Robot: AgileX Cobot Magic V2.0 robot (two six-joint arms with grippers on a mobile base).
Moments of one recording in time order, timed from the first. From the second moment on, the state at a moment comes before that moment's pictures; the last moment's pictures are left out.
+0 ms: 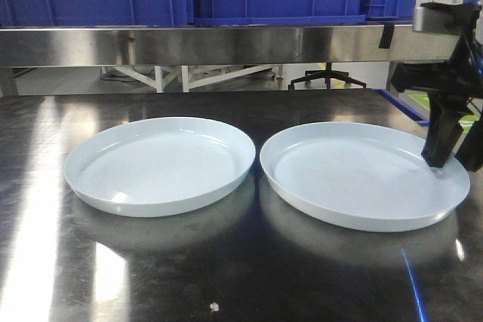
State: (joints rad) left arm -0.44 0.45 -0.48 0.44 0.60 -0.31; right arm 0.11 1.65 -1.05 0.17 0.77 0.10
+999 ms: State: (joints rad) left arm -0.44 0.45 -0.48 0.44 0.60 -0.31; right arm 0.11 1.48 -1.24 0.17 0.79 0.10
